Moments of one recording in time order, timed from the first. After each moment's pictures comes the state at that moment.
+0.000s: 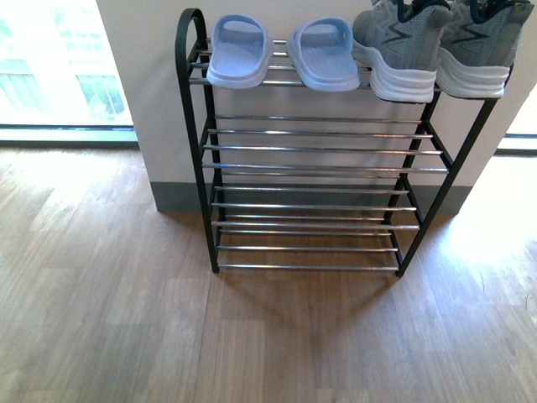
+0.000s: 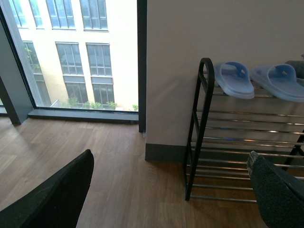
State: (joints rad) left arm 0.00 0.02 0.01 0.00 0.00 -0.01; right arm 0.00 0.00 0.02 0.00 0.00 0.00
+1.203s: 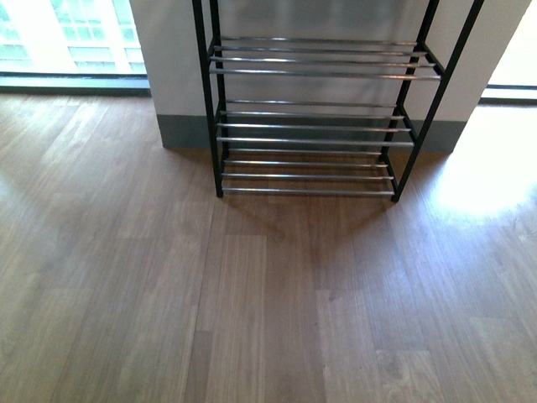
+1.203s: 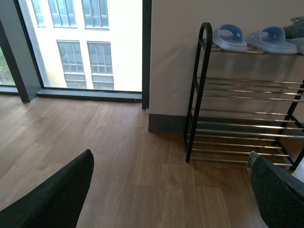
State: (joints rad) left arm 0.00 0.02 0.01 0.00 0.00 -0.01; right arm 0.00 0.00 0.02 0.00 0.00 0.00
